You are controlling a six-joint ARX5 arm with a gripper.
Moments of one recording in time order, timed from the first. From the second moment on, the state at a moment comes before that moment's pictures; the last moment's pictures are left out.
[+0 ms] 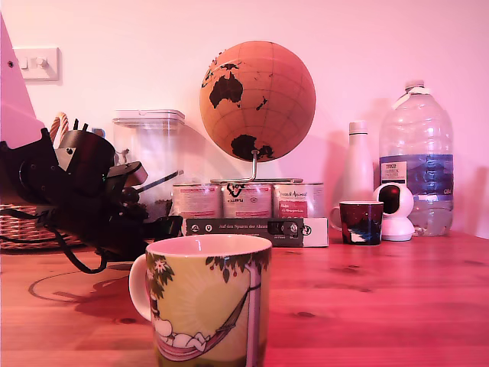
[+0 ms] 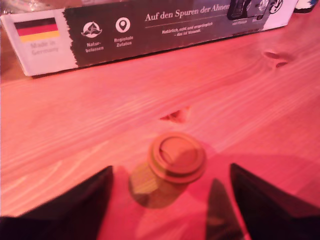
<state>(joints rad) -0.29 2.16 1.02 0.66 0.33 0.02</state>
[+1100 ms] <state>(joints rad) -0.29 2.16 1.02 0.65 0.34 0.03</state>
